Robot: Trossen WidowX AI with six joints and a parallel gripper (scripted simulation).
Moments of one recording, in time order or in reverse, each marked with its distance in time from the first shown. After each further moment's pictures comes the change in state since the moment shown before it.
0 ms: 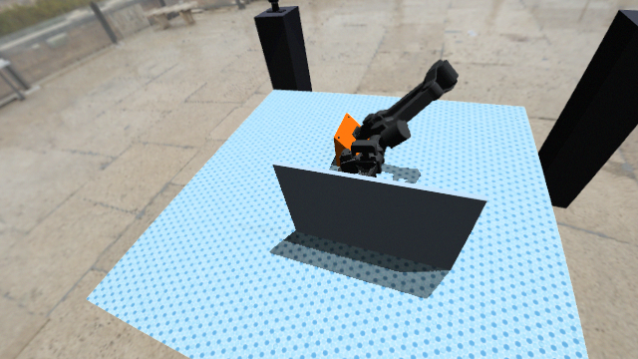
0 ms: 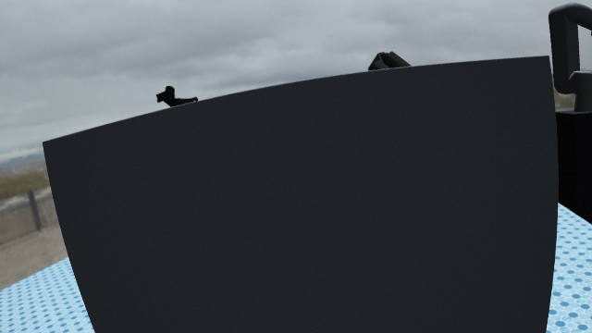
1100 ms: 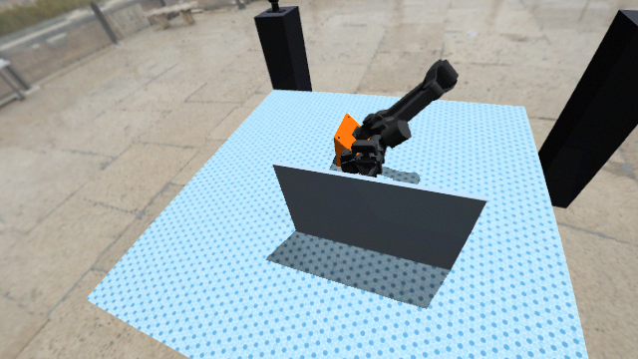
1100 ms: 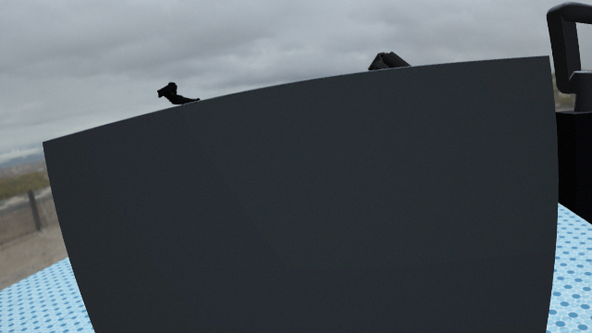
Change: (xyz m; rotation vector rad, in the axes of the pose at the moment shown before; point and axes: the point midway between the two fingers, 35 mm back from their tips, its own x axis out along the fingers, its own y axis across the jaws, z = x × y) arm 0.000 0.000 -0.001 0.000 0.001 -0.003
